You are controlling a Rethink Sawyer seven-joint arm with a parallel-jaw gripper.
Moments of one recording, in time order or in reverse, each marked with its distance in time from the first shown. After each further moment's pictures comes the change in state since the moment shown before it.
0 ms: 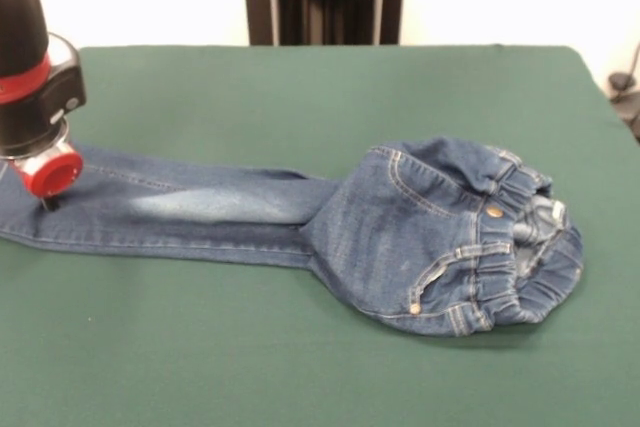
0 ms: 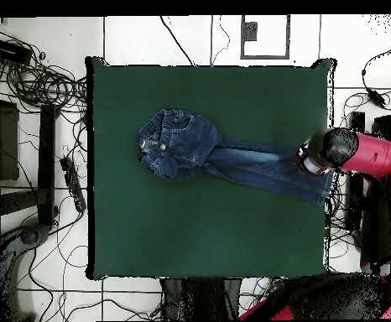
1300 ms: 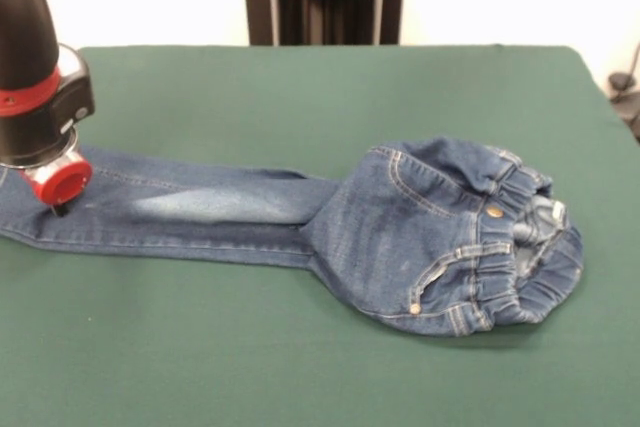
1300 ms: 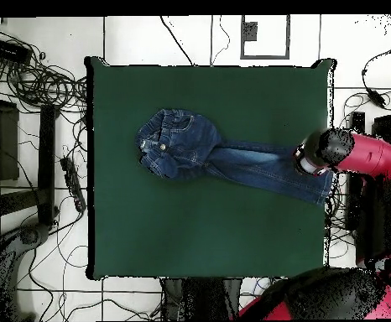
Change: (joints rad) arm 0.014 0.027 -0.012 -0.016 0.005 -0.002 0.000
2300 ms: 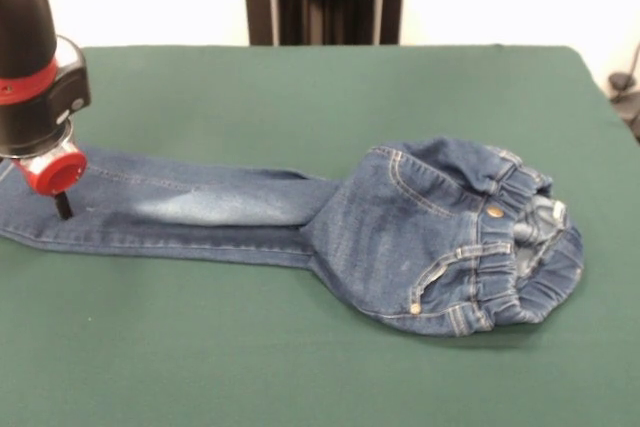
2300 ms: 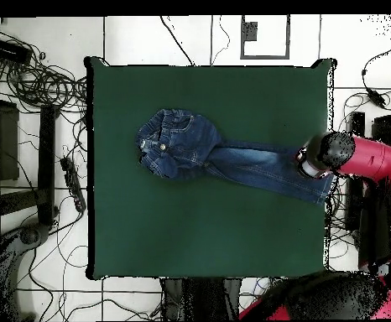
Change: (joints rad) arm 0.001 -0.021 -0.023 0.031 -0.002 -0.030 0.000
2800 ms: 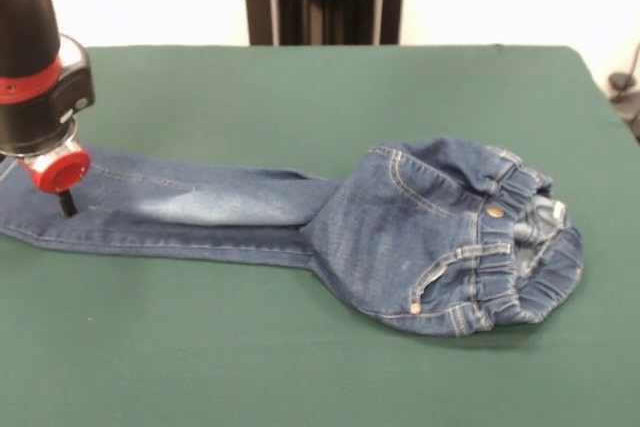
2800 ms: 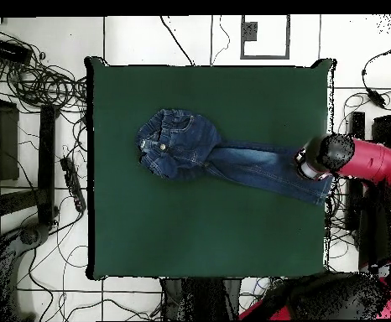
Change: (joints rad) arm -0.004 -0.003 0.000 0.013 0.002 -0.004 0.016
